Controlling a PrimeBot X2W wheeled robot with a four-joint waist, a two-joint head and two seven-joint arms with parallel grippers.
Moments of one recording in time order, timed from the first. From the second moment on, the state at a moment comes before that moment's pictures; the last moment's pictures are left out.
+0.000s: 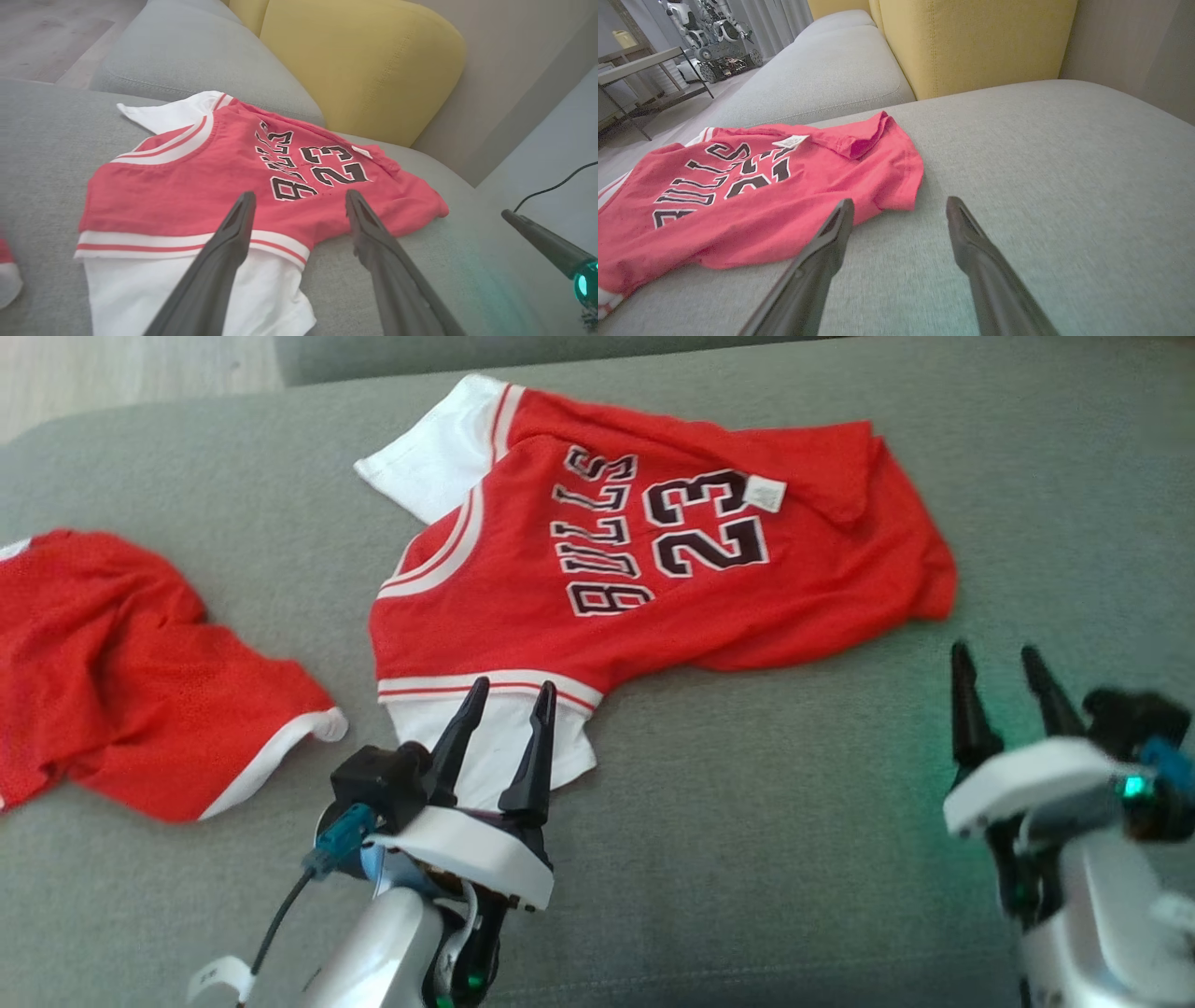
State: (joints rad) left arm -0.19 0.05 -0.51 0.24 -0.47 0.07 -0.25; right arm -0.21 -0.05 -0.10 0.37 0.16 0.13 -0.03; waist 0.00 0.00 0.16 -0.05
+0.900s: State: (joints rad) left arm -0.24 0.05 -0.50 0.26 -0.43 0.05 -0.25; right arm -0.53 -0.06 -0.28 0.80 -0.01 0.13 -0.01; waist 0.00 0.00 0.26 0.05
